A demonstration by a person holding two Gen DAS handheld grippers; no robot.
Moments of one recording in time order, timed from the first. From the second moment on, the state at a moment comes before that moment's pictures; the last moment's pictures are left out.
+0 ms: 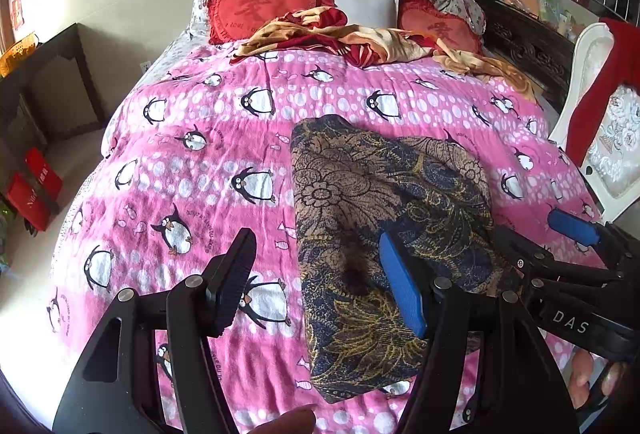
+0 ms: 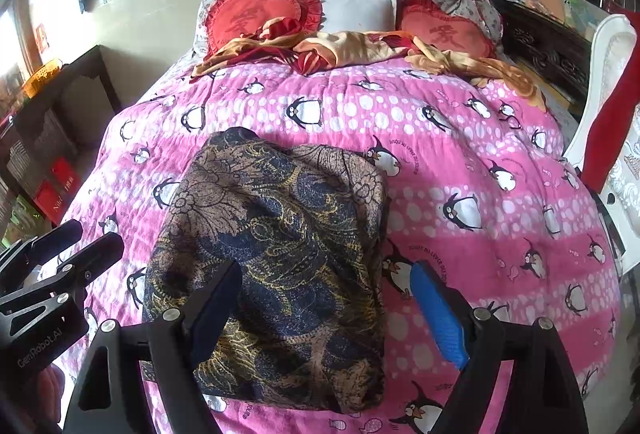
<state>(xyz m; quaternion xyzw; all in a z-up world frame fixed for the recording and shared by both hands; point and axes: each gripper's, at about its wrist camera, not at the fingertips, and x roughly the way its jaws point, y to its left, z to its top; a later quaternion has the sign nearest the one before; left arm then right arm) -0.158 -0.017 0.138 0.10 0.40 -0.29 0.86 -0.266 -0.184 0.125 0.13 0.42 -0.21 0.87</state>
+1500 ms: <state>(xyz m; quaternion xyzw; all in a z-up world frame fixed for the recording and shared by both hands) -0.140 -0.019 0.113 0.10 0.43 -0.28 0.85 -0.242 -0.184 0.100 0.13 0.46 -0.21 0.86</state>
